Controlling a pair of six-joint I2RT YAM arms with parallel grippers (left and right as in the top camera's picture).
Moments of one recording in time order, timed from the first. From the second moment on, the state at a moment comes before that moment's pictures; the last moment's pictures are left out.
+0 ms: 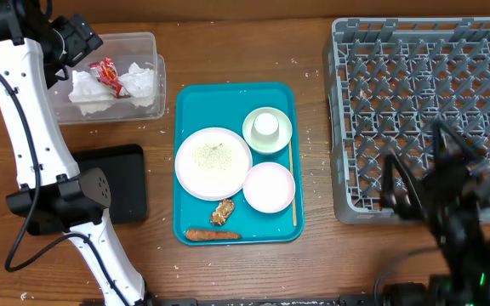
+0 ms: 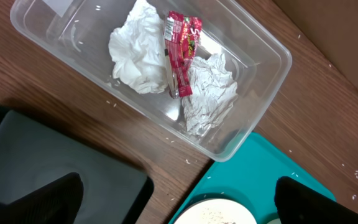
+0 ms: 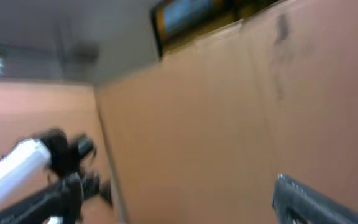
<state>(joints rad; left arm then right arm) 0.24 2.23 2.74 -1.67 0.03 -0.50 0.03 0.44 0.60 0.34 -0.42 0.49</state>
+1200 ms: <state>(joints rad) 0.24 2.23 2.74 -1.66 0.03 -0.50 0.51 1.95 1.64 -0.76 -0.23 0.09</state>
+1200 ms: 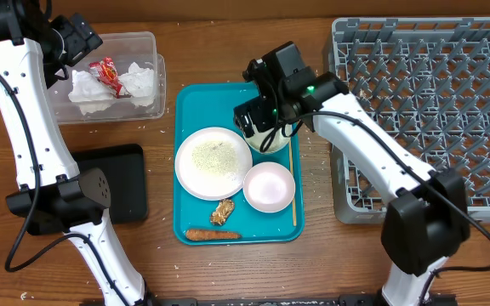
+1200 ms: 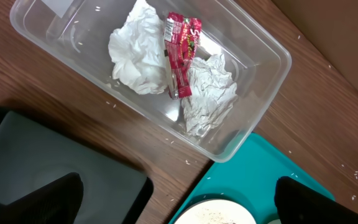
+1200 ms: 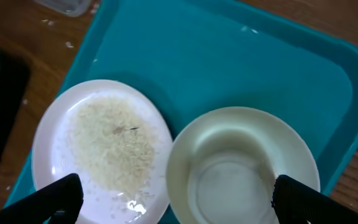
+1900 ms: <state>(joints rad) 0.24 2.23 2.74 -1.66 0.03 -0.50 0.51 2.08 1.64 -0.81 -0.03 0.39</state>
